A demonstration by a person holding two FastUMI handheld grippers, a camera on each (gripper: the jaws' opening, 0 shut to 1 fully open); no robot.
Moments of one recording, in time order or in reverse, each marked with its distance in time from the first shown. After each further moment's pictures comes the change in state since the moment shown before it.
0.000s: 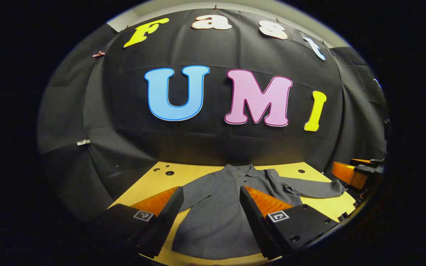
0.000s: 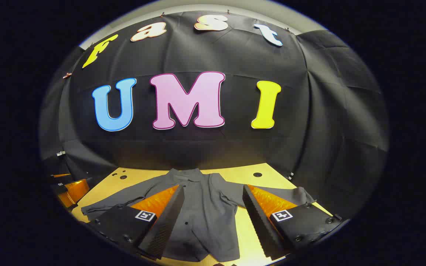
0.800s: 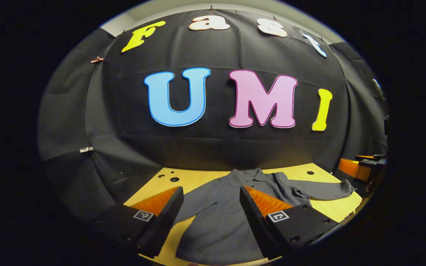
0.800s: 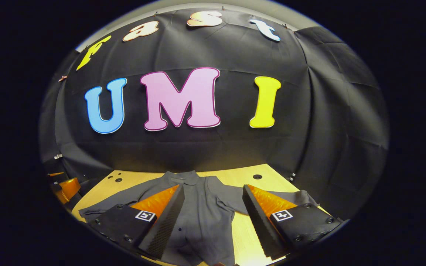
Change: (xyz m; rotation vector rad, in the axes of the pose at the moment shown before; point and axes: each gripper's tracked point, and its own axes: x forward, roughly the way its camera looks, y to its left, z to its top) left arm 0.027 -0.001 0.009 0.029 -0.024 0.049; right arm 0.043 -0.026 0.003 0.013 0.011 0.012
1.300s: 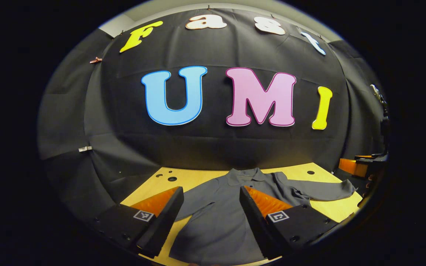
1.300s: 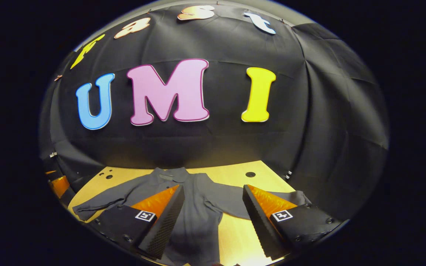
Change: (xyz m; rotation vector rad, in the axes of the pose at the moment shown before) left arm 0.007 -0.017 -0.011 0.025 0.010 0.015; right arm 0.038 -0.056 -0.019 0.005 0.063 -0.054
